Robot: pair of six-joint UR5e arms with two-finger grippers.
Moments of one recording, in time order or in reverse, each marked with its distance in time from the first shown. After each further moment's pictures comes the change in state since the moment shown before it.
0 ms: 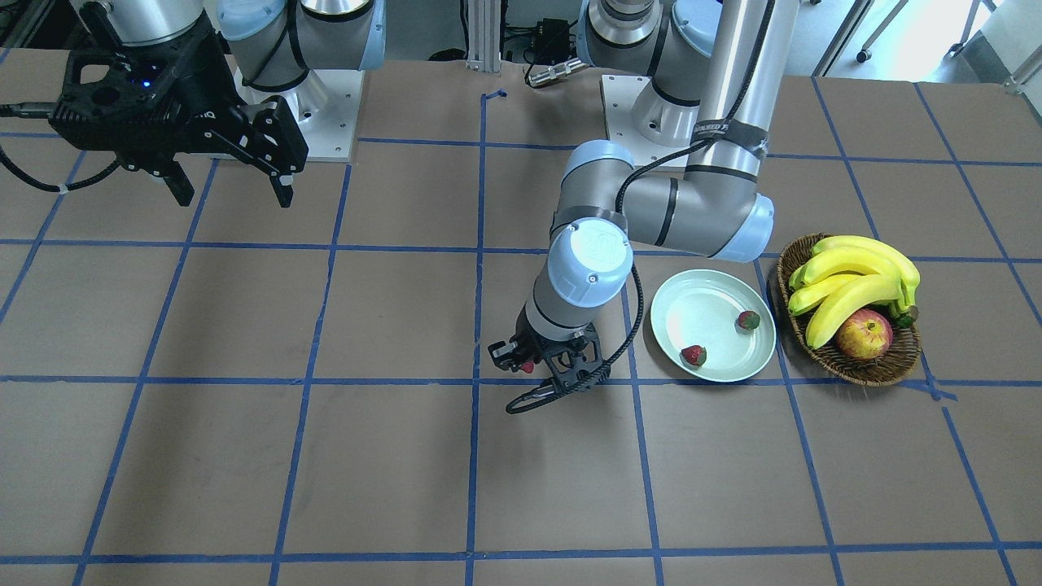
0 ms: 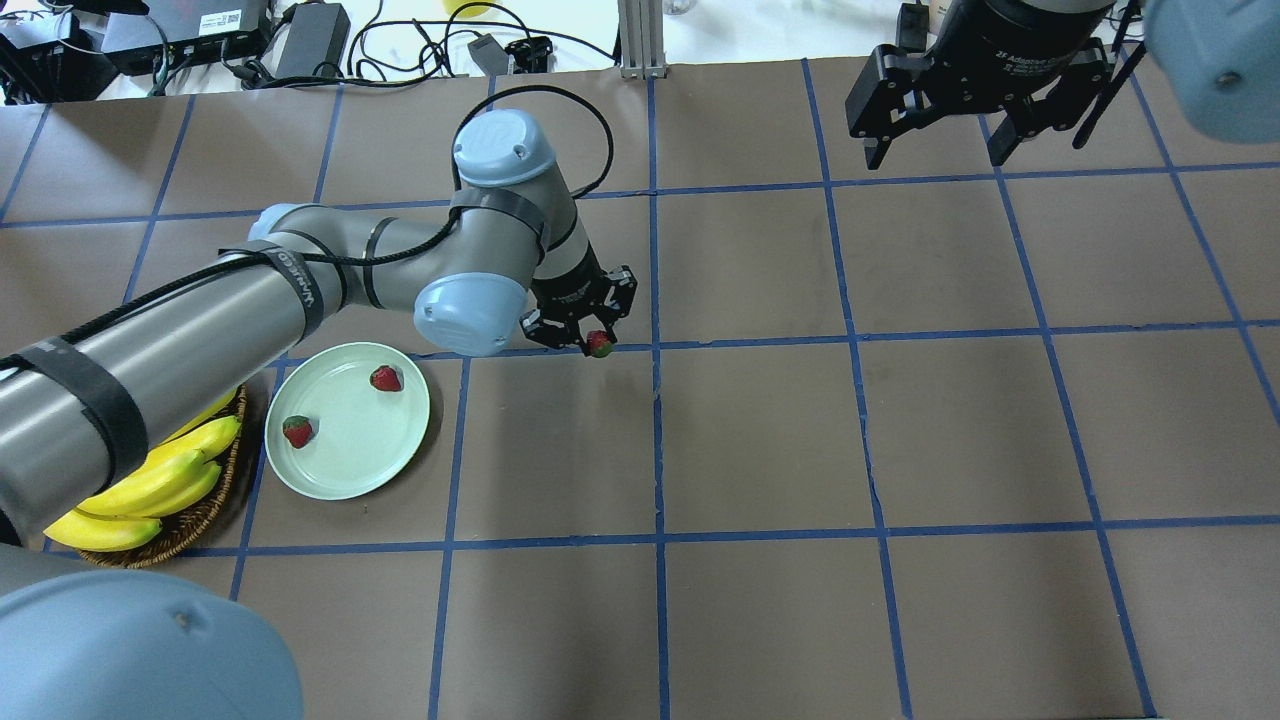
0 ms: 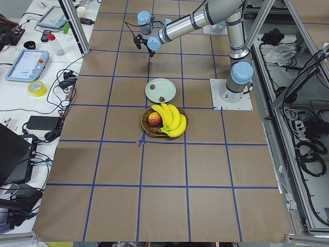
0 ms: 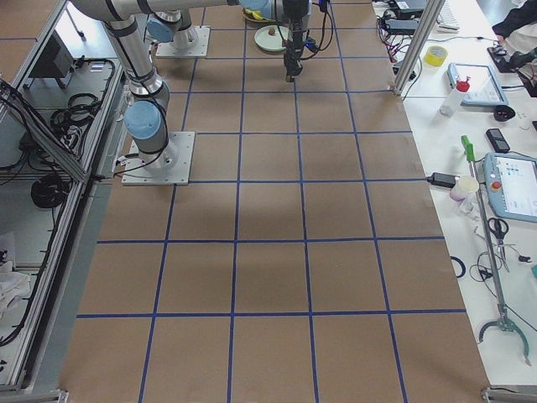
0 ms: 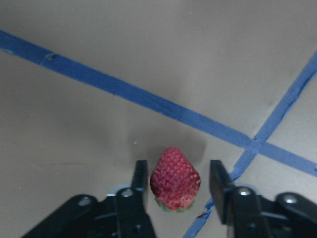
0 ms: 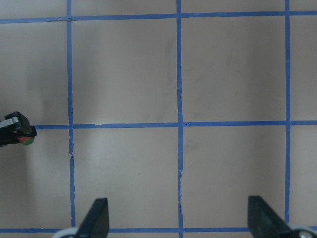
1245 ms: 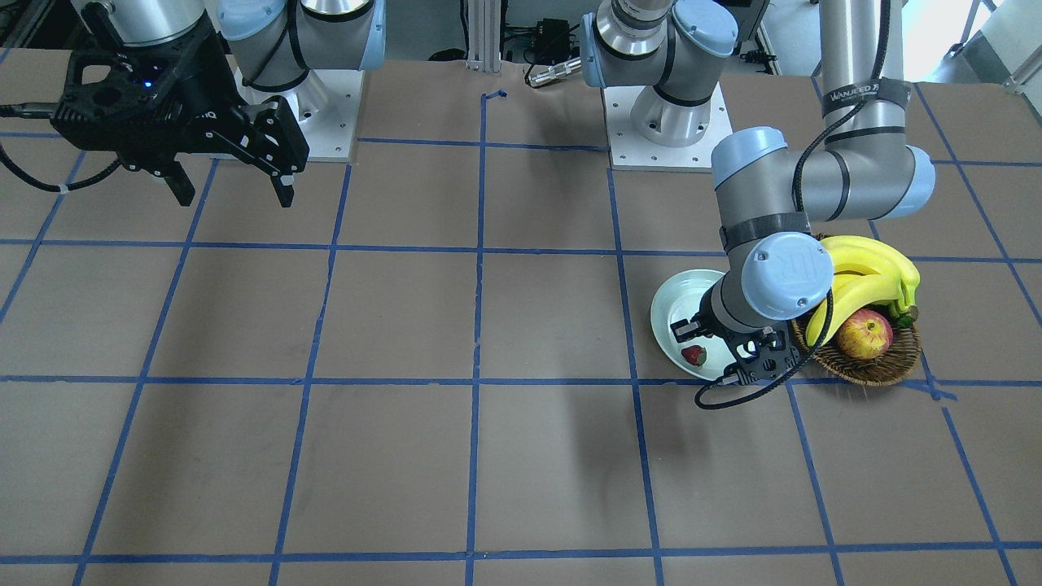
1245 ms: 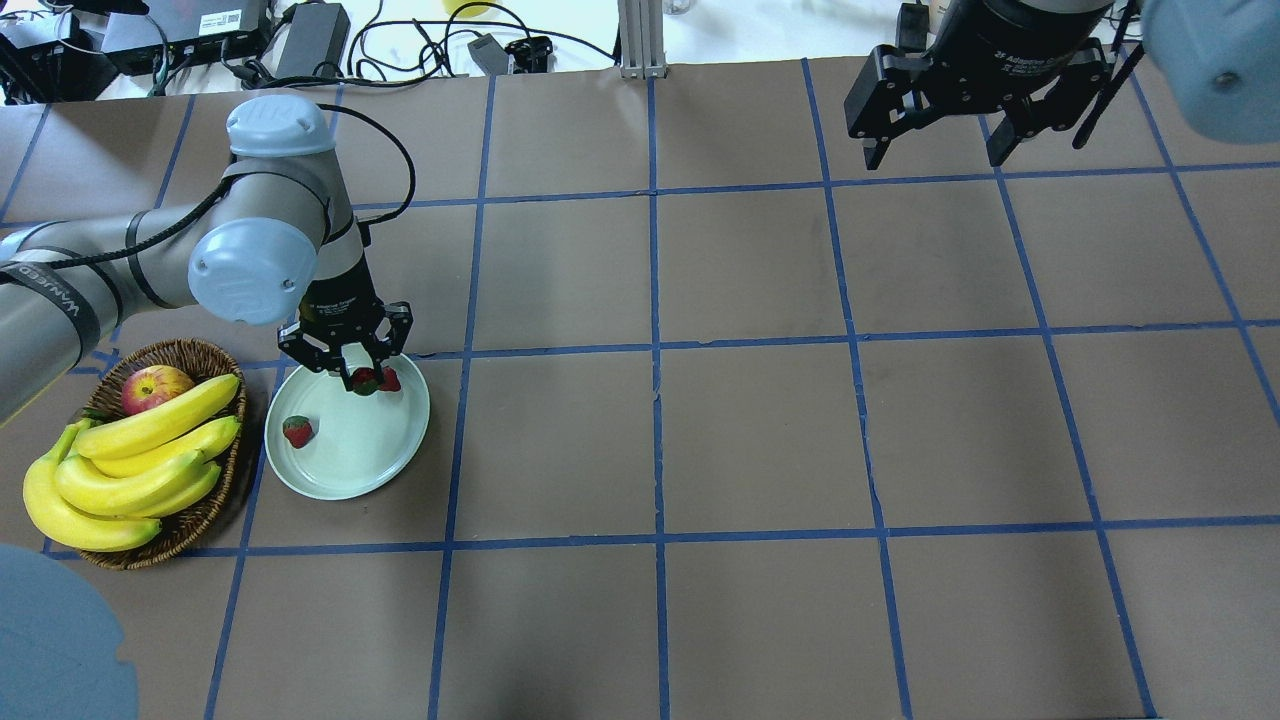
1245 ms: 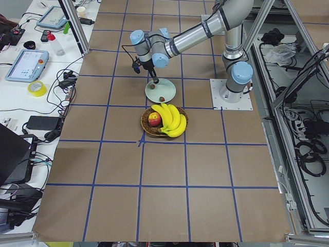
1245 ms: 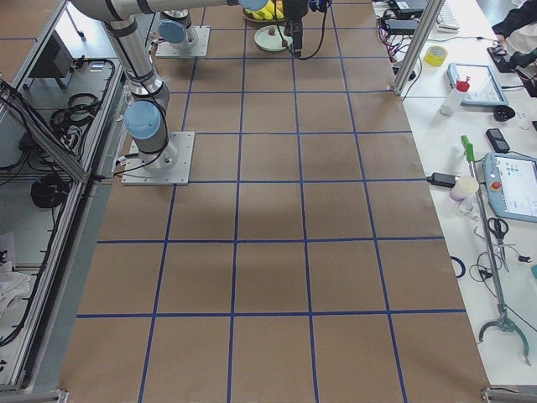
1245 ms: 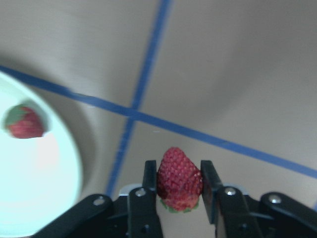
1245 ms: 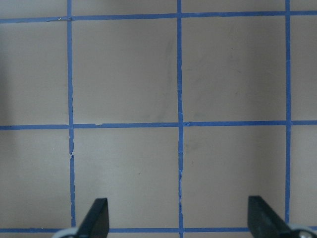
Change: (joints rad) left arm 0.309 0.104 -0.097 -0.262 0.324 0.337; right arm 0.001 0.001 0.000 0.000 0.000 0.000
